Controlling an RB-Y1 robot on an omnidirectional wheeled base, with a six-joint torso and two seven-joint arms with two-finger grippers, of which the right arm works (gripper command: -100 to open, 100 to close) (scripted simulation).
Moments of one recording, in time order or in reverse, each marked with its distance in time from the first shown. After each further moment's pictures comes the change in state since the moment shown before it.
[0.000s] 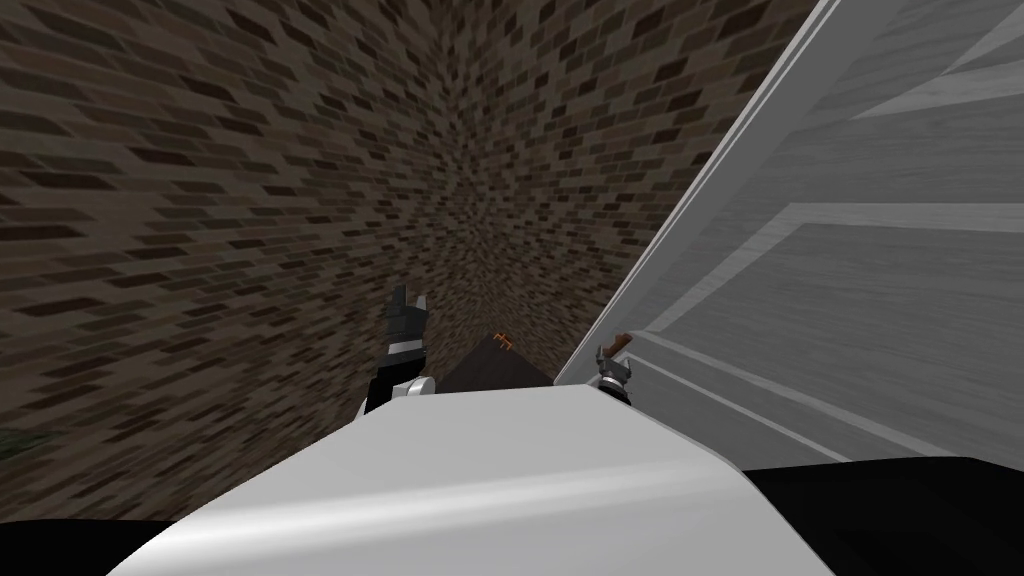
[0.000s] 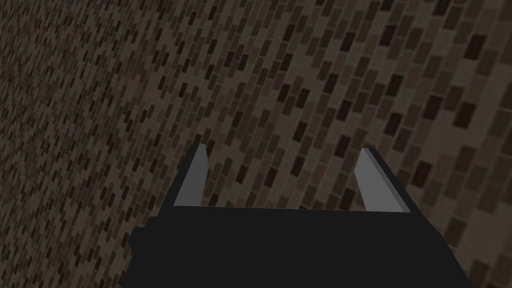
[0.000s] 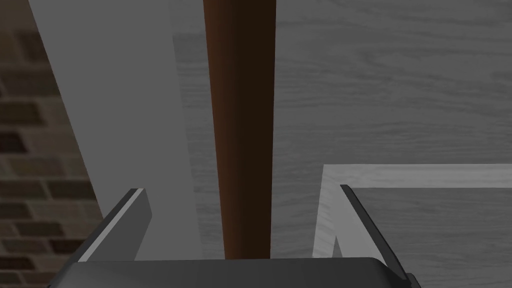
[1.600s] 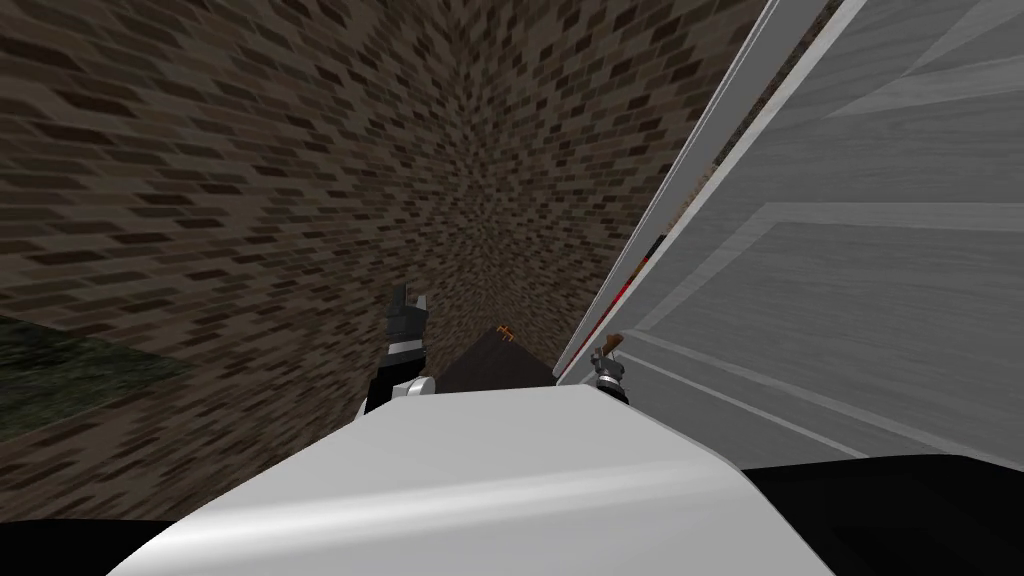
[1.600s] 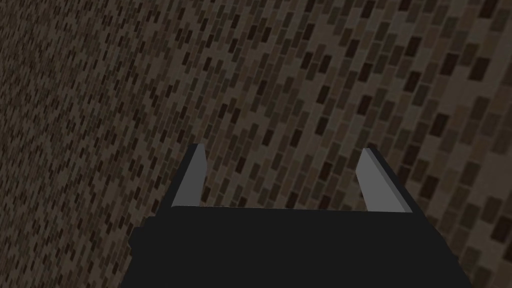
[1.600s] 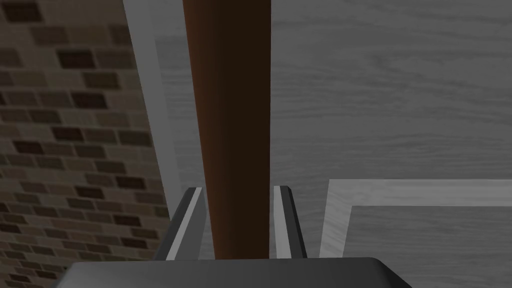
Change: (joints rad) arm 0.018 -0.032 0.061 -0.030 0.071 0.025 -0.077
